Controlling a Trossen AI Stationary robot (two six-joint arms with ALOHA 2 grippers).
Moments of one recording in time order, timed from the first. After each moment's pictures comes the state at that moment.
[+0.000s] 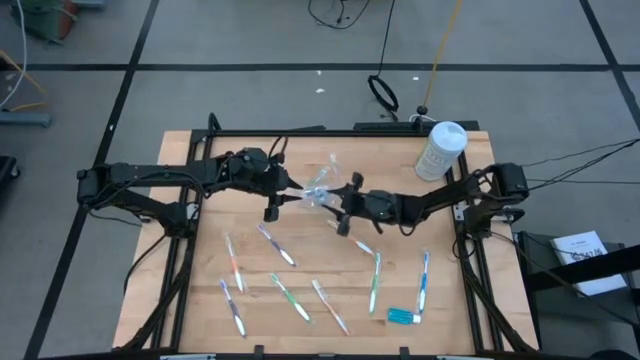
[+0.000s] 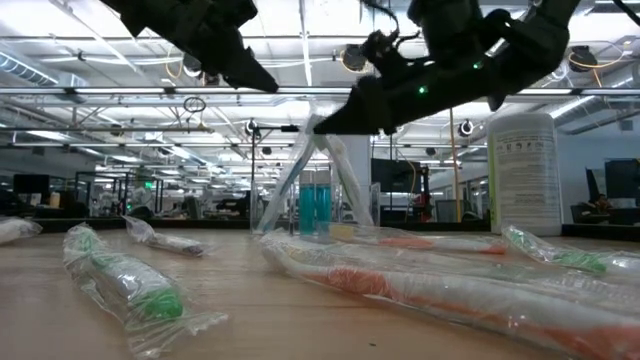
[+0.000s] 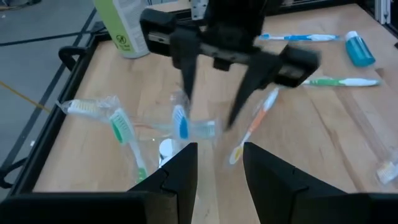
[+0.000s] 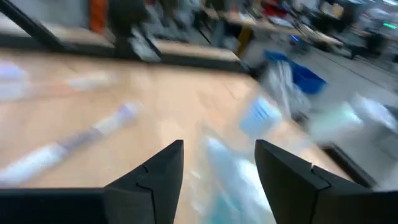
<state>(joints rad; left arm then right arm) 0.21 1.24 0.87 -0.17 0.18 0.26 0.00 1.69 0.71 0.75 0.35 -0.15</state>
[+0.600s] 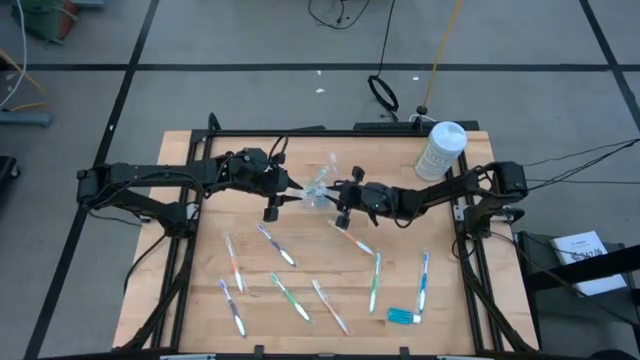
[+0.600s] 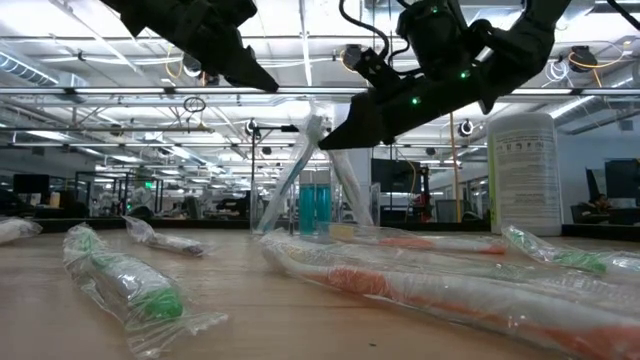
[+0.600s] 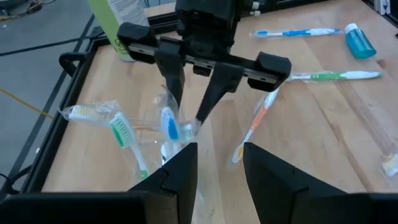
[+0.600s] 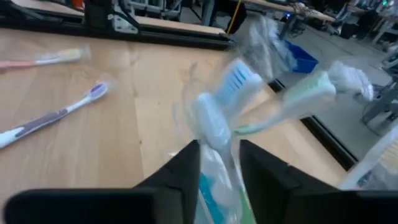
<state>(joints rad) 0.21 1.24 0.87 -0.17 0.18 0.31 -0.06 1.69 0.73 0.67 0.31 -0.13</state>
